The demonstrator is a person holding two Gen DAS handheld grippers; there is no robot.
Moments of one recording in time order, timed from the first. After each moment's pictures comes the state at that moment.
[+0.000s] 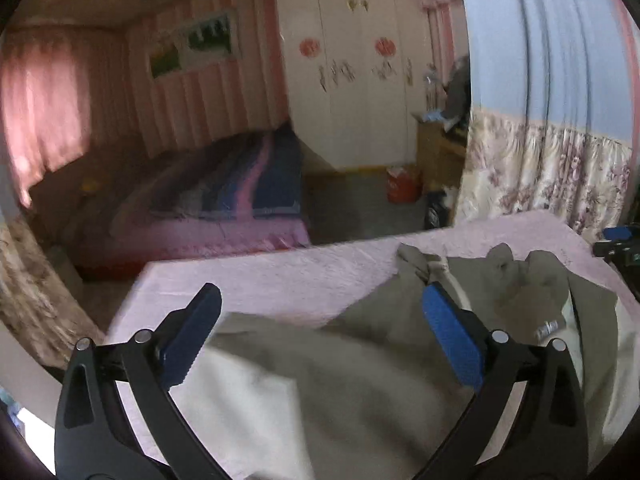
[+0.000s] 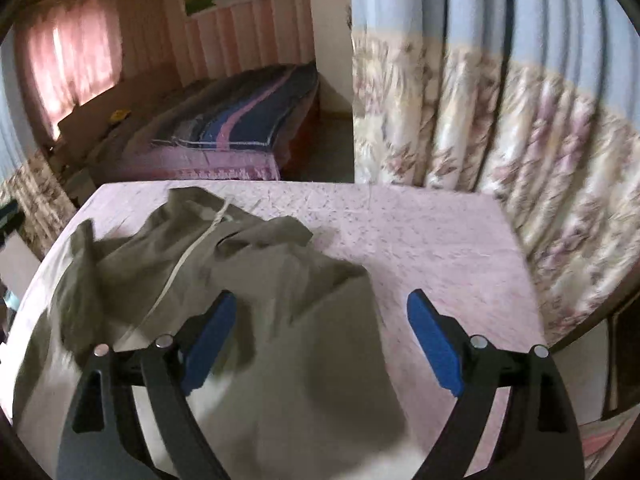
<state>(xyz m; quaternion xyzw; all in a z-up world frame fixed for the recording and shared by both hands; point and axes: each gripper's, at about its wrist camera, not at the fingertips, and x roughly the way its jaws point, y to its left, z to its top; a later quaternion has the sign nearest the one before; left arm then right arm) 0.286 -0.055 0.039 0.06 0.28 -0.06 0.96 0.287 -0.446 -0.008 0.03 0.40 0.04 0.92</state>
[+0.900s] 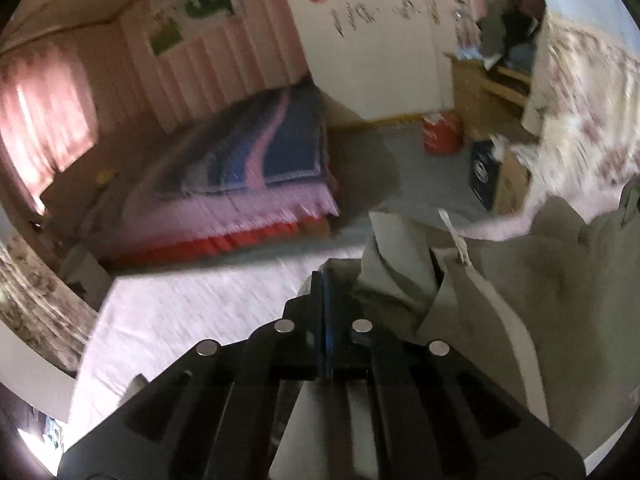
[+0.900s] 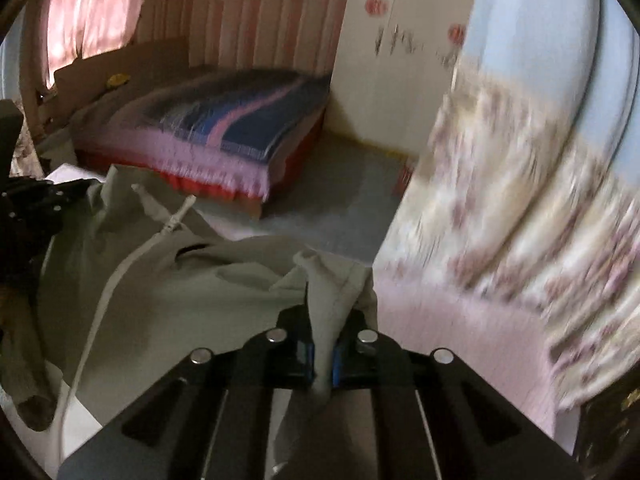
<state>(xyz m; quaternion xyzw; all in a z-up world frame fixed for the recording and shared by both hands) 0.460 -0.103 -0.036 0.13 0.33 0.03 0.93 0.410 -0.350 -0.017 -0.10 0.34 0.03 0.94</state>
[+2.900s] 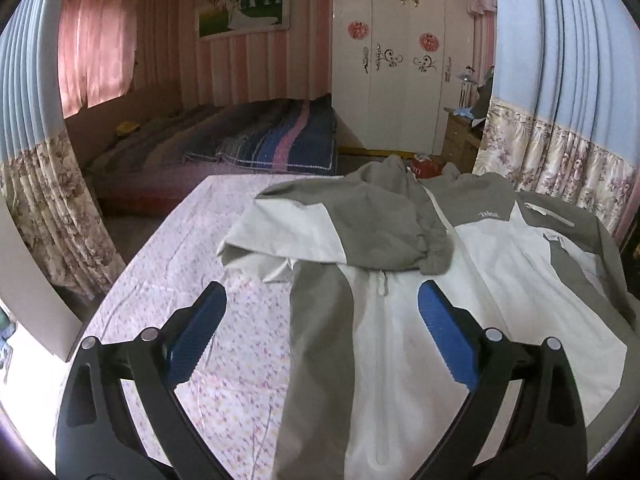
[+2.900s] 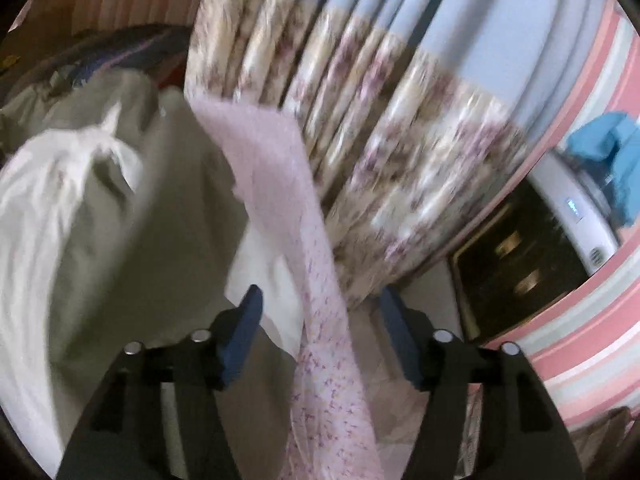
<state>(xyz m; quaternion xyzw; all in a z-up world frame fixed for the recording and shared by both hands) 0.102 0.029 0.011 0.00 0.29 0.01 0.96 0.096 -0.557 -0.019 -0.11 0.40 -0.21 0.89</state>
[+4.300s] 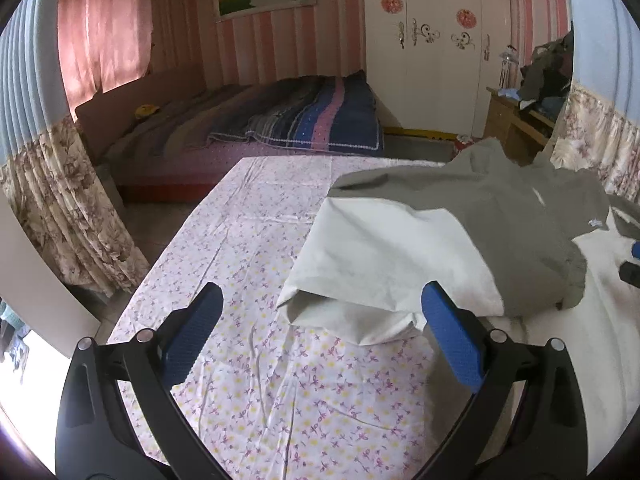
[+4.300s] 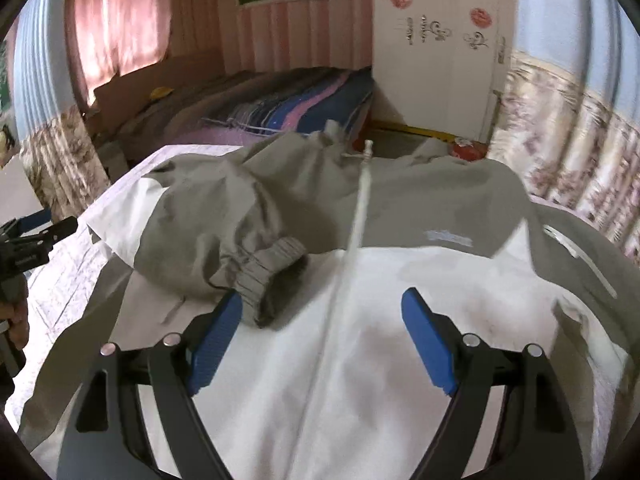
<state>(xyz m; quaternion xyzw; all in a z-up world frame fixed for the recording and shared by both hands) 0.237 0.120 -0.052 0.01 0.34 0.06 0.94 0.239 -0.212 -0.046 -0.02 0.36 0.11 0.93</state>
